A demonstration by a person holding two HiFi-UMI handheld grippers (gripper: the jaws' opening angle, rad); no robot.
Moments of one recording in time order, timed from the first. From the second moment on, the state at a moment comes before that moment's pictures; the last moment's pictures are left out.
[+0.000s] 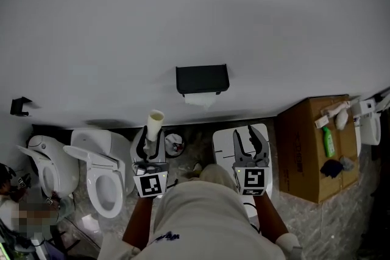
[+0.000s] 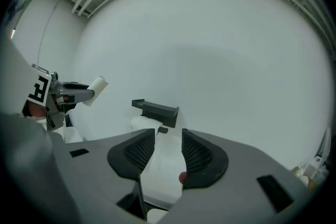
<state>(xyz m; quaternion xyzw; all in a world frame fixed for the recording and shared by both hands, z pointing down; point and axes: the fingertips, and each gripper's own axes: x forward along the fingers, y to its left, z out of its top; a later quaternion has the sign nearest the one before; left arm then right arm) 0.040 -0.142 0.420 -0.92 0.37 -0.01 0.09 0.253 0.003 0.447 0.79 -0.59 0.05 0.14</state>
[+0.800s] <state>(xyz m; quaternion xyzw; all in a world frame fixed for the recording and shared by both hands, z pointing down) 0.045 -0.141 0.403 -0.93 0.36 0.00 0.10 0.247 0.011 0.414 0.79 -0.61 0.05 0.09</state>
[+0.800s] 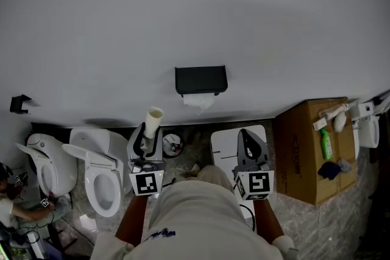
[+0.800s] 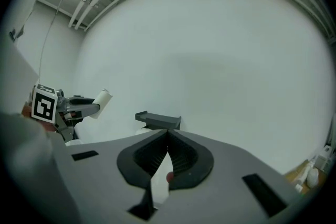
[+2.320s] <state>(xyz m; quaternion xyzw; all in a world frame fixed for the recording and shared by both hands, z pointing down) 0.036 -0.137 0.407 -0.93 0.37 0.00 0.09 0.237 0.012 0.423 0.77 -0.62 0.06 0.12</state>
